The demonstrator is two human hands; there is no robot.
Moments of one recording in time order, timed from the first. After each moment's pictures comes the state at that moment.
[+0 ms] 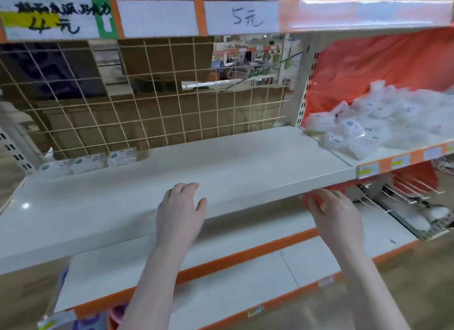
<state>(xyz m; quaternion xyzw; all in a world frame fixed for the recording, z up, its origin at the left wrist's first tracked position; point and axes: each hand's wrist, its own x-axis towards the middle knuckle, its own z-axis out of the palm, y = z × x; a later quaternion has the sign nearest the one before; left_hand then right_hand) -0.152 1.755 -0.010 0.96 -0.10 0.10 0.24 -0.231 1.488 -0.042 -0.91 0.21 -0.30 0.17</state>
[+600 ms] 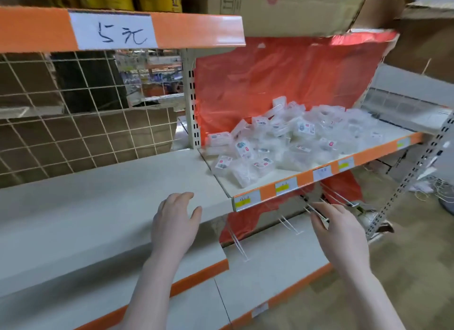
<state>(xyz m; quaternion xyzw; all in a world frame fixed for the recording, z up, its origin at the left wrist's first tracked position) -0.157 1.410 -0.014 0.95 -0.13 0.06 0.28 -0.290 1.162 -0.034 -0.90 0.29 -0.28 0.17</state>
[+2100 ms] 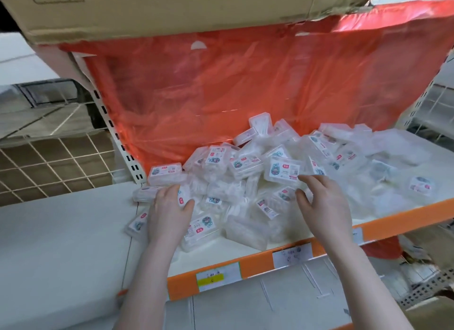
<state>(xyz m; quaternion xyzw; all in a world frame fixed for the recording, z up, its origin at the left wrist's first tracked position) -0.010 1.143 -0.020 0.96 0.02 0.09 0.27 -0.073 0.878 -0.035 -0.90 0.10 -0.36 0.21</state>
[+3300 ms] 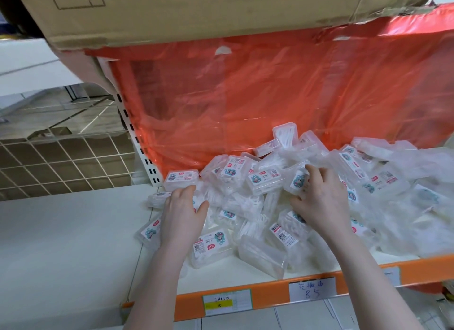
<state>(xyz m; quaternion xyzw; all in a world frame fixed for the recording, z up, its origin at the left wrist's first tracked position) 0.007 1.137 -0.014 0.96 0.04 0.11 0.25 0.003 0.880 -0.030 -0.94 0.07 -0.31 0.16</state>
